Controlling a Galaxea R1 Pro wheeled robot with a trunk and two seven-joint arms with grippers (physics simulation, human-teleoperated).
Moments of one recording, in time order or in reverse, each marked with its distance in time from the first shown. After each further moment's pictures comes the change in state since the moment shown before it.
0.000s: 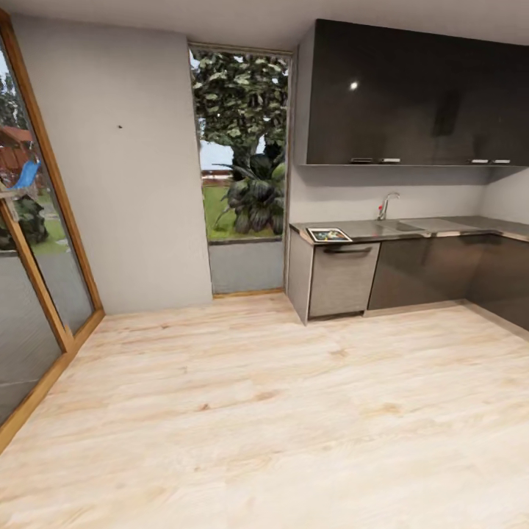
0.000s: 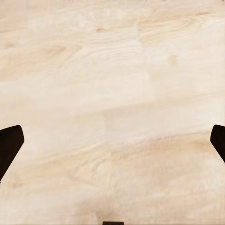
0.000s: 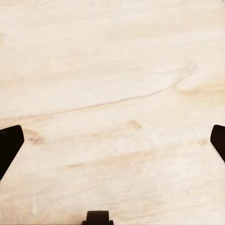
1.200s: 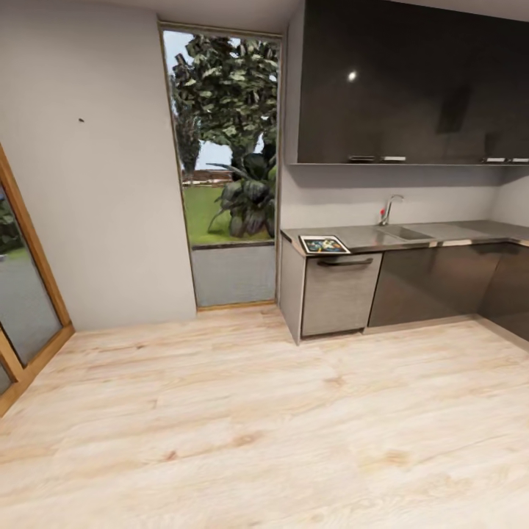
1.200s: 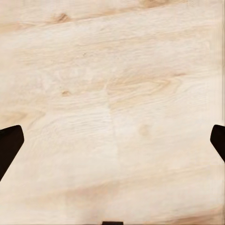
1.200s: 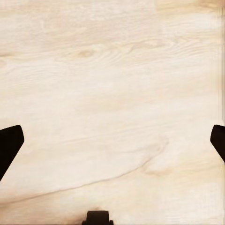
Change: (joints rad) left arm 0.000 -0.001 -0.001 0.000 0.000 0.000 0.000; right arm 0.000 0.000 0.000 0.000 0.000 0.000 0.000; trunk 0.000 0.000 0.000
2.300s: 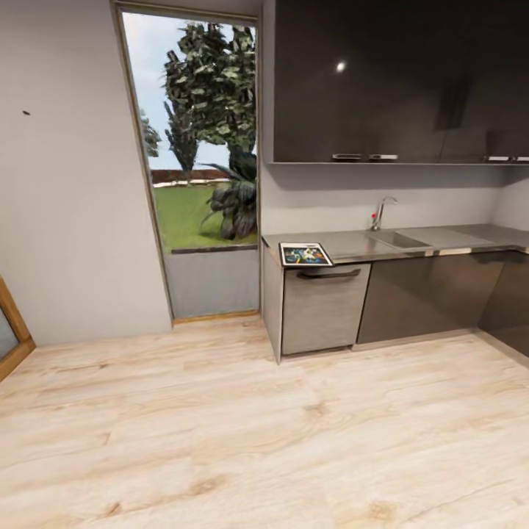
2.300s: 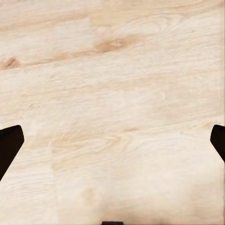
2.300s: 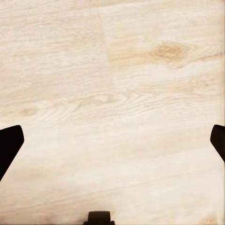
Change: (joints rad) left arm 0.000 0.000 -0.001 0.000 0.000 0.000 0.000; right arm 0.000 0.003 0.000 -0.002 0.000 0.000 0.000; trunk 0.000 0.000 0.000
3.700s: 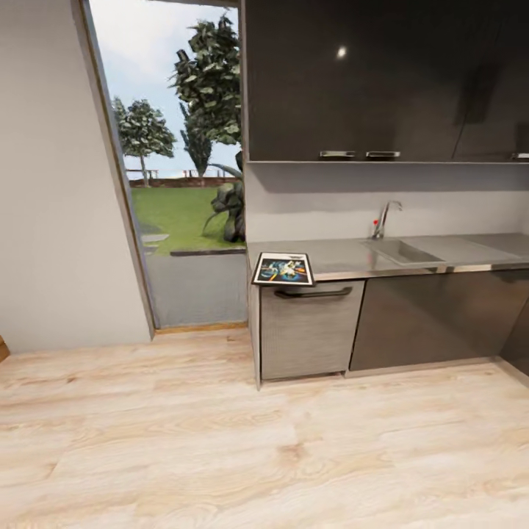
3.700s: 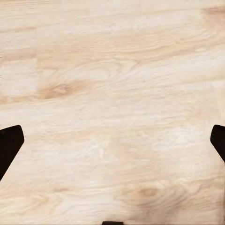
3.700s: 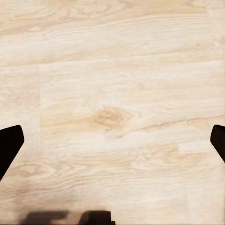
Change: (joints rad) left arm 0.000 0.001 0.001 0.000 0.000 0.000 0.000; right arm 0.000 0.002 0.000 0.000 0.000 0.000 0.000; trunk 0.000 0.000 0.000
